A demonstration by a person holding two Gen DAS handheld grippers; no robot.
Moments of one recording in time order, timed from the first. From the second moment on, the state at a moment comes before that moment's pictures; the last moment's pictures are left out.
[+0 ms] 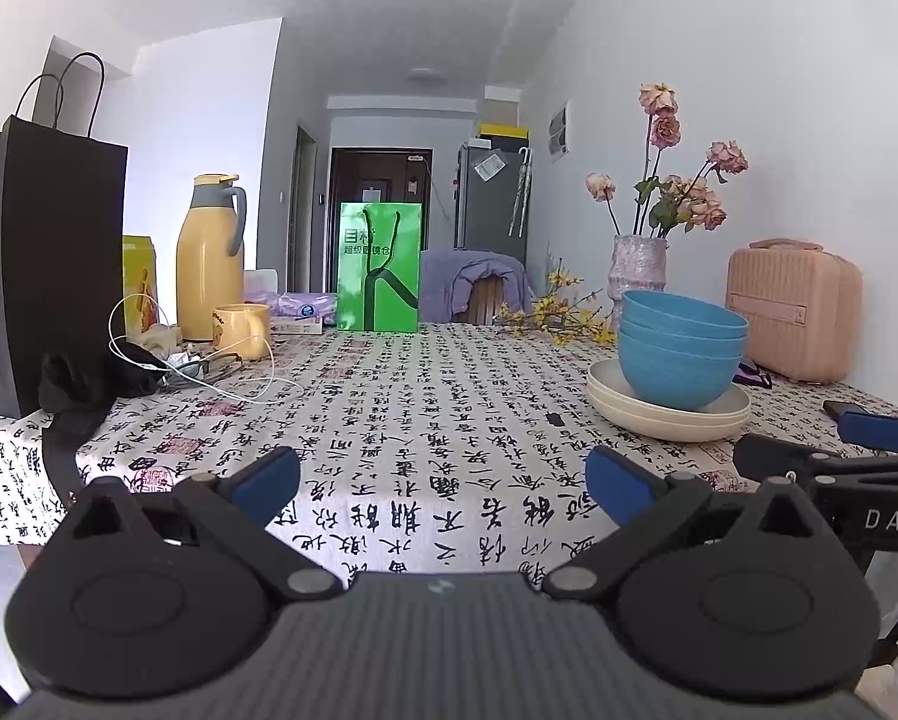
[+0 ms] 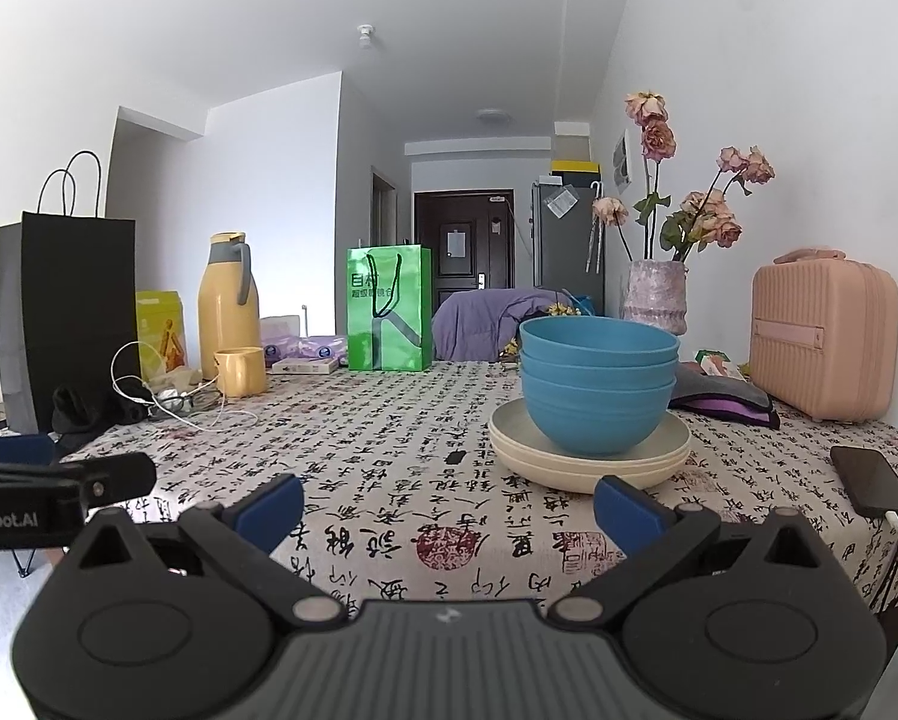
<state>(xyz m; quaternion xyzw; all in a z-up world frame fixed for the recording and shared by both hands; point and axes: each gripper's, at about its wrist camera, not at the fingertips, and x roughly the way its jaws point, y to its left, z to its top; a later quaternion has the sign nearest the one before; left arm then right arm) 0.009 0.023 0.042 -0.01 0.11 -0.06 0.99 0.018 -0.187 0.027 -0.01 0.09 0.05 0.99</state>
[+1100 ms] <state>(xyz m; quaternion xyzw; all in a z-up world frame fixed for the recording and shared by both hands) 0.010 0.022 0.041 -0.01 0.11 -0.06 0.99 0.018 -0.187 0.024 0.00 0.09 0.06 0.99</state>
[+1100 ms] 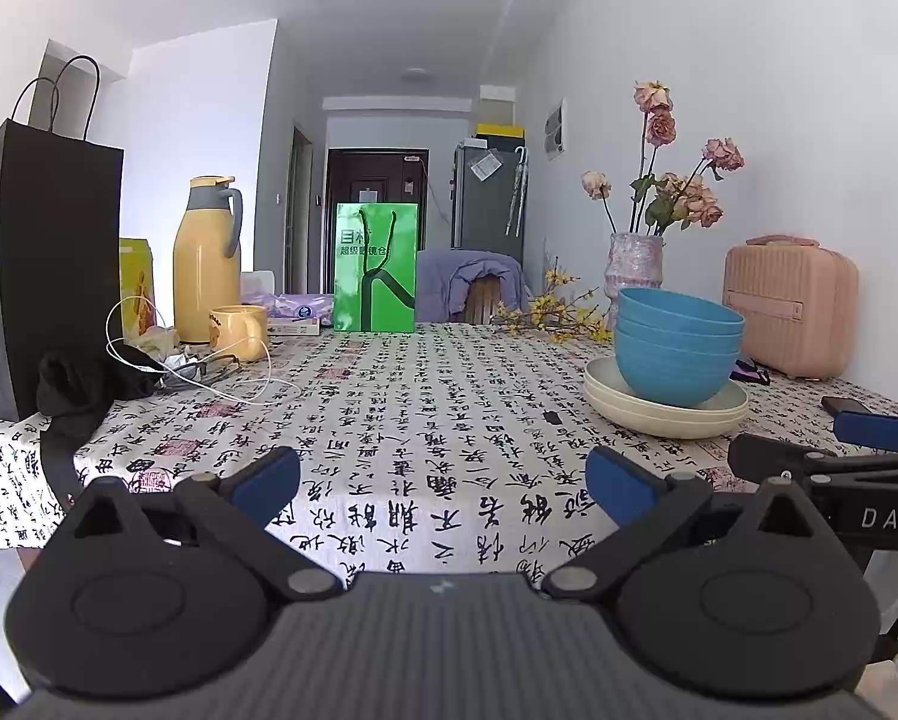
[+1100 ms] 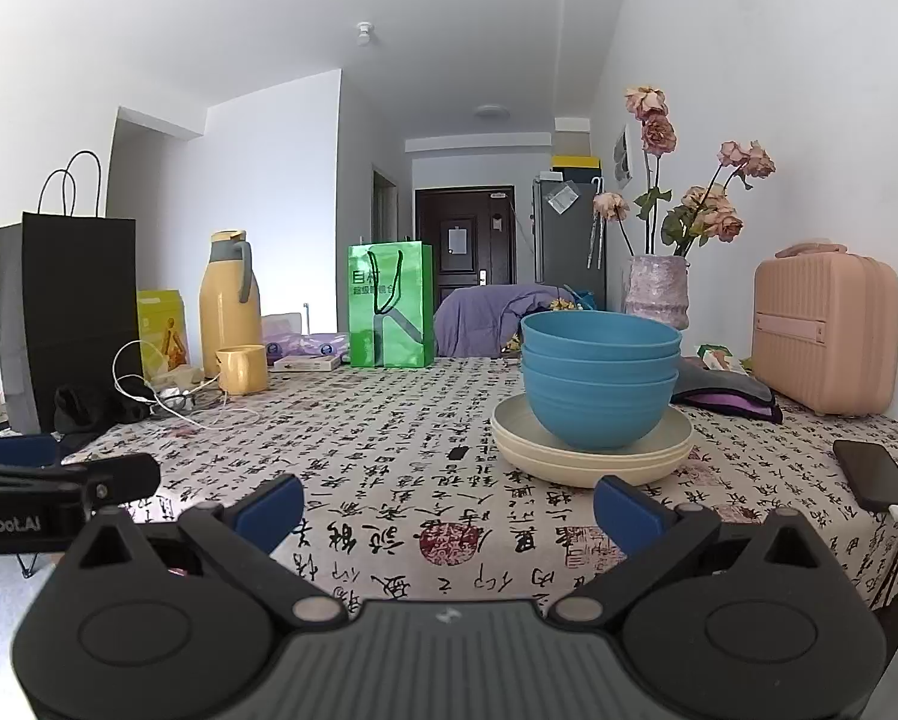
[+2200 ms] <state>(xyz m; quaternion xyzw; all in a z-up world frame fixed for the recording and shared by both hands) 0.012 0.024 0.042 -0.01 0.12 -0.07 0.99 0.019 -0.187 0.025 0.00 0.09 0.06 0.99</state>
